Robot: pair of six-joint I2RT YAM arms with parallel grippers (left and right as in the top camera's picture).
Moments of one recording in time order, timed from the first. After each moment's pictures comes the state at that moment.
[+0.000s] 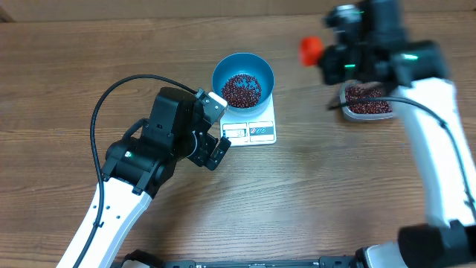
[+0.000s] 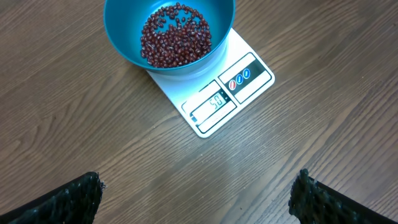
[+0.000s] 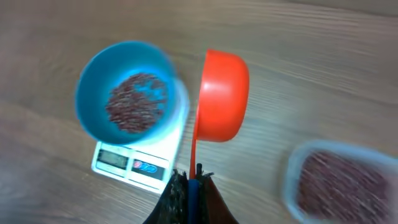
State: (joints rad) left arm -0.42 1.22 1.18 -0.87 0.08 0.19; right arm 0.12 1.64 1.82 -1.11 -0.22 -0.04
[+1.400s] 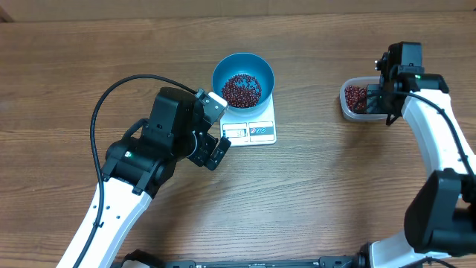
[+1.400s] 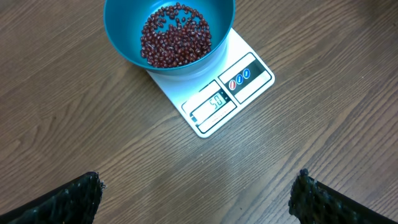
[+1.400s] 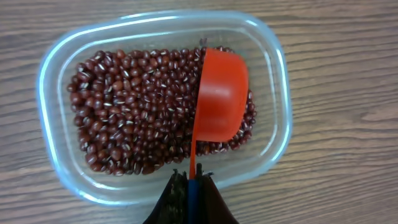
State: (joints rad) left arm -0.42 1.22 1.18 -0.87 0.08 0.19; right arm -0.10 1.74 1.35 -0.80 0.17 -0.04
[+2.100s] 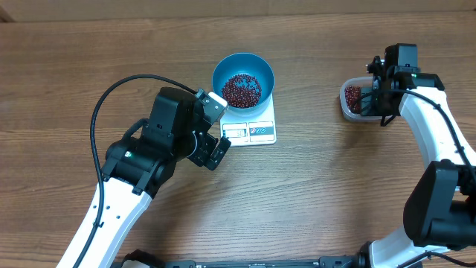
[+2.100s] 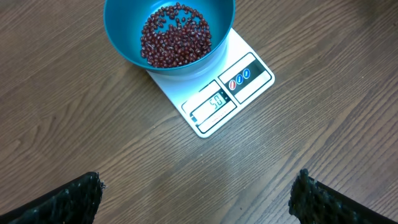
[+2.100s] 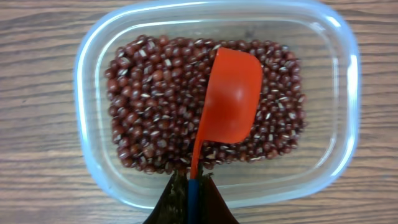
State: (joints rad) left arm -0.42 1.22 1.18 -0.87 0.08 0.19; right arm -0.10 1.78 1.35 -0.81 0.04 -0.10
